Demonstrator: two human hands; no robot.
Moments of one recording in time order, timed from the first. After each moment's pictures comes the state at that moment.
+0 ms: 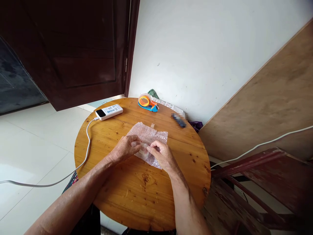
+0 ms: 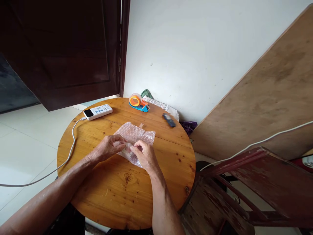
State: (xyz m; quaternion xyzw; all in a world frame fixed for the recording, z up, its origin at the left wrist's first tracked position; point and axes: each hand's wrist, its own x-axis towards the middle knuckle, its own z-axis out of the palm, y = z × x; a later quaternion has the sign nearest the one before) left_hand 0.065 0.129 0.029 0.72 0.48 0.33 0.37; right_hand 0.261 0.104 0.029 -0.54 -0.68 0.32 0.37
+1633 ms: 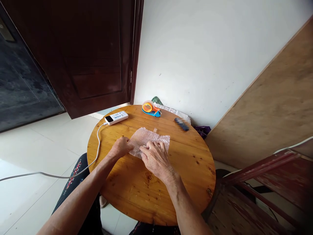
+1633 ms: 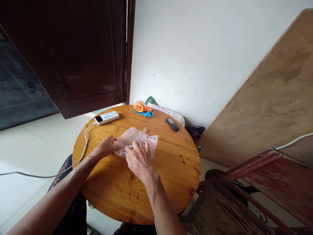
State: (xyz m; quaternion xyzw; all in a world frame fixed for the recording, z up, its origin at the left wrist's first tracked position) left_hand 0.036 0.137 0.021 0.63 0.66 0.25 0.33; right_hand 0.225 0.079 0.056 -0.49 -0.86 -0.09 0.10
